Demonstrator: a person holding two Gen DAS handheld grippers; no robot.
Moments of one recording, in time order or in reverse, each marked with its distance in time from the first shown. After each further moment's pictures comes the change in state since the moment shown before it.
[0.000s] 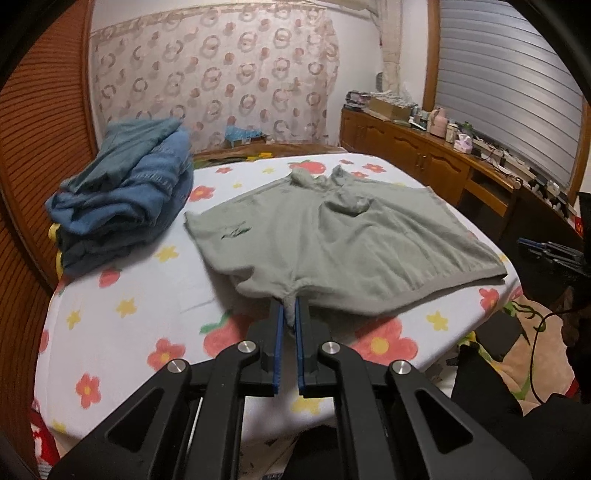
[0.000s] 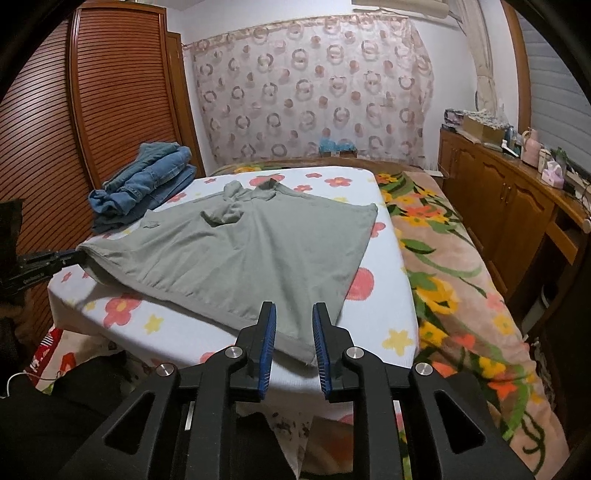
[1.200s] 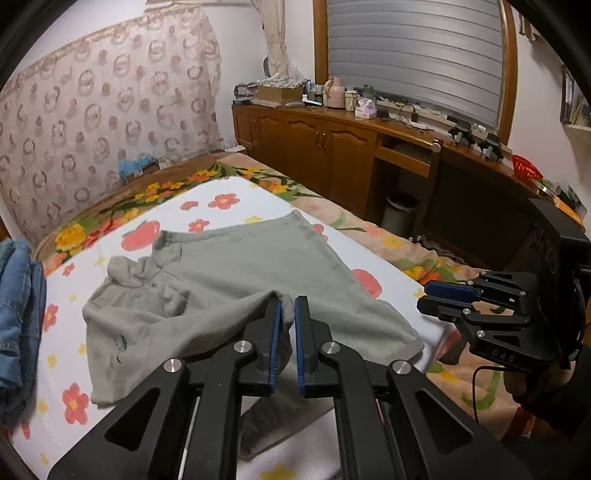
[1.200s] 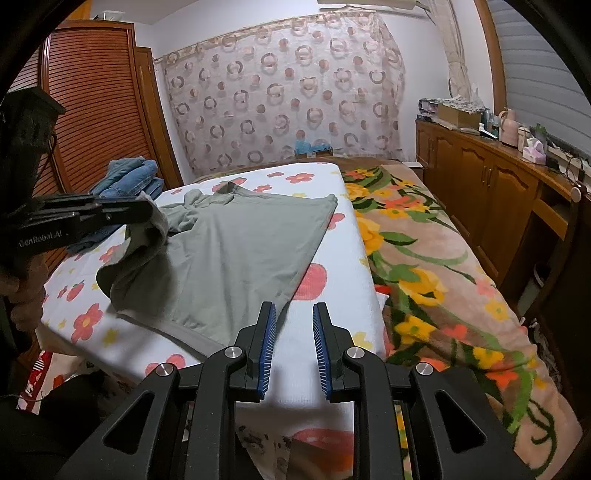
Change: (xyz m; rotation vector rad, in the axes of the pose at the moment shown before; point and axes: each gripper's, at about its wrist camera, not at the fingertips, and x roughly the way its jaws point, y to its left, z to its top) left arm 0.076 -0.173 0.099 0.286 0.047 -0.257; right arm 0.017 -0.009 -0.008 0.101 -0.013 -0.040
